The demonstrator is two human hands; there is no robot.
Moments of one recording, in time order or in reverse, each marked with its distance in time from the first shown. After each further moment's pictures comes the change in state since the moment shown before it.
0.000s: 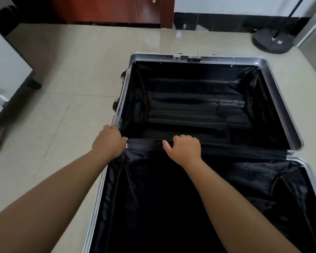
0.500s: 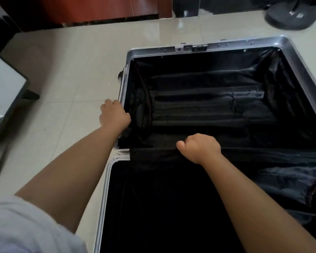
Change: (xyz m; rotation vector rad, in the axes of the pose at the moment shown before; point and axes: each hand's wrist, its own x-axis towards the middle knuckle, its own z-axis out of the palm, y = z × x) left_hand 0.103 0.025 -0.007 0.017 0.206 -0.056; right_hand 0.037 0.020 -0.004 0.129 -0.276 0.083
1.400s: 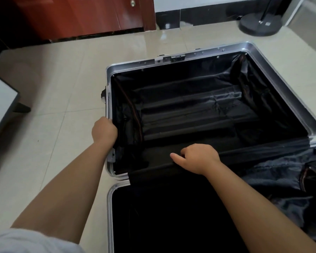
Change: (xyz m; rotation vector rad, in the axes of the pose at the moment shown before) left_hand -0.021 -0.022 0.010 -0.282 0.056 -0.075; right_hand -0.036 0.006 0.025 -0.059 0.040 -0.105
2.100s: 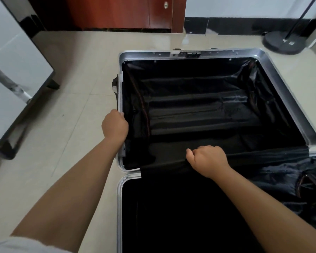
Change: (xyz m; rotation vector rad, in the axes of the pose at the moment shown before) left_hand -0.053 -0.029 -0.036 -0.110 0.129 -0.020; right_hand -0.032 -0.018 0.012 -0.183 0.194 -0.085
